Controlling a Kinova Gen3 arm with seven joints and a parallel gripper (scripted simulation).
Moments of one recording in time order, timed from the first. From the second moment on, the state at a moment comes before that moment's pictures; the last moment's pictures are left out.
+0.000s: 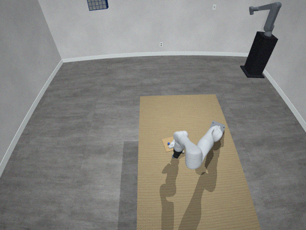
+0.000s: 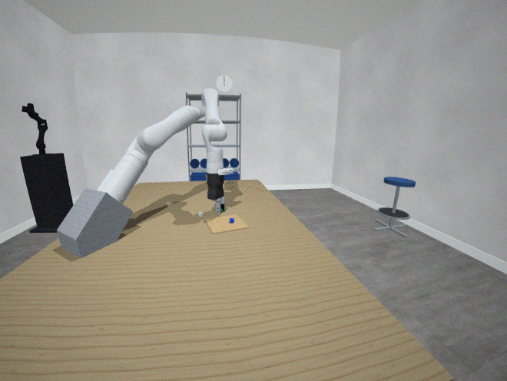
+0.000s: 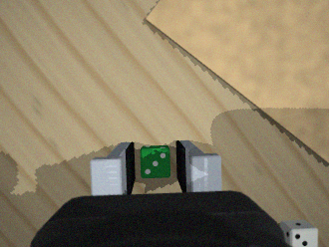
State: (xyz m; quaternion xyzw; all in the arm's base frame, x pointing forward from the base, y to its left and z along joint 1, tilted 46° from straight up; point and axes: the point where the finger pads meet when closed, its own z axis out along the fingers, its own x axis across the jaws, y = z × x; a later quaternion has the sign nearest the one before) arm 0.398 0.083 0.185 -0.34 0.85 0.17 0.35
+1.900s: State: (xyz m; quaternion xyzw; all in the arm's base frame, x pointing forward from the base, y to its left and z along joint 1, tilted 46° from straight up) arm 0.383 0.069 0.195 -0.34 0.86 0.17 0.34
